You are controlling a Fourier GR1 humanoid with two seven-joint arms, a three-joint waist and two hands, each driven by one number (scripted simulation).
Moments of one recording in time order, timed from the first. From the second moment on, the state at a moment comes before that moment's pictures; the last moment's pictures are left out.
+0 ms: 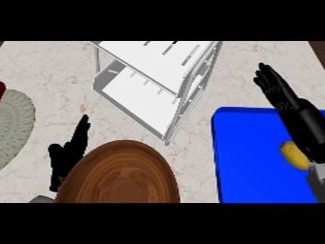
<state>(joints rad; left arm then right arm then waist) -0.03 0.30 -0.35 -1.37 0.28 0.39 0.00 -0.22 -0.48 0.20 -1.73 -0.25 0.03 -0.03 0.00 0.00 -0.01</state>
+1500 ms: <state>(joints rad) -0.12 0.33 -0.31 -1.36 0.27 0.11 -0.13 -0.21 -1.06 0.13 -1.78 0.08 0.48 0.00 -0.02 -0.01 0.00</state>
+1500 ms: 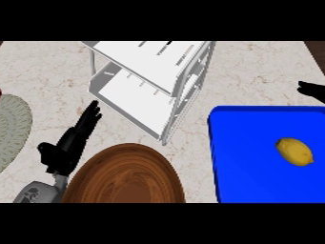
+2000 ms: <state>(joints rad) -0.14 0.30 -0.28 -1.33 0.25 0.08 -0.14 -0.08 -1.14 0.10 -2.02 0.17 0.62 0.18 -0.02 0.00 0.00</state>
